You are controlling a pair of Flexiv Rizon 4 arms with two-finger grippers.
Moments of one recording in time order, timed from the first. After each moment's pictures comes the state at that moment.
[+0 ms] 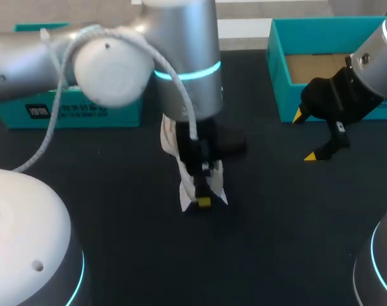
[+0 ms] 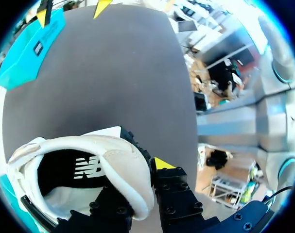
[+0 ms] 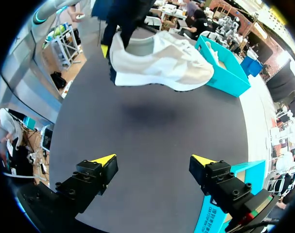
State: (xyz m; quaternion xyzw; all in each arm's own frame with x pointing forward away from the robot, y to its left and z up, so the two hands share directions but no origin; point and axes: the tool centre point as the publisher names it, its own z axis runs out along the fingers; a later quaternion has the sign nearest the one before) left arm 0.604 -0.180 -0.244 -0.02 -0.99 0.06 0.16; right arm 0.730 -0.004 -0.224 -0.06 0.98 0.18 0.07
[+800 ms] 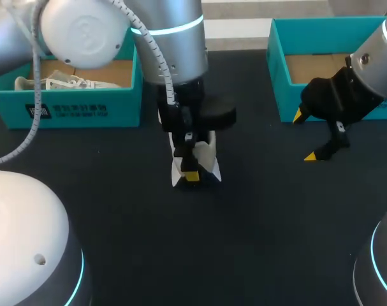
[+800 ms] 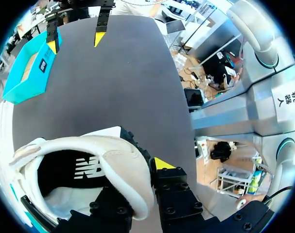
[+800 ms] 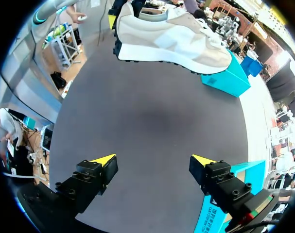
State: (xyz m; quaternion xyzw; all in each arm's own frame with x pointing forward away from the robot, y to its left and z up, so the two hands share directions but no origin) left arm 0.617 -0.162 -0.185 -0.06 -0.99 0.07 0.14; right arm 0.730 -0.004 -0.224 -0.06 0.98 0.18 0.07
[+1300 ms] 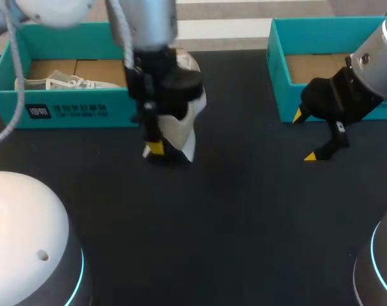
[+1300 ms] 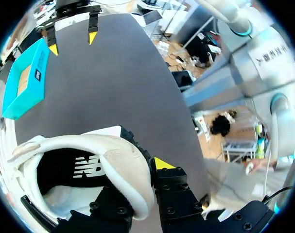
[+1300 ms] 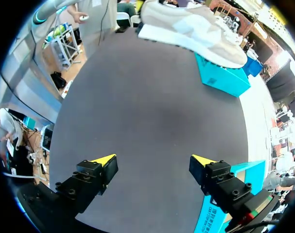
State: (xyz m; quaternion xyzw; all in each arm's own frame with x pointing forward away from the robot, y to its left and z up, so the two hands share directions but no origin) left arm 0.663 -0.093 -0.153 -0.18 -0.97 0.05 0.15; right arm 0.730 -0.004 -0.224 -0.06 0.98 0.18 0.07
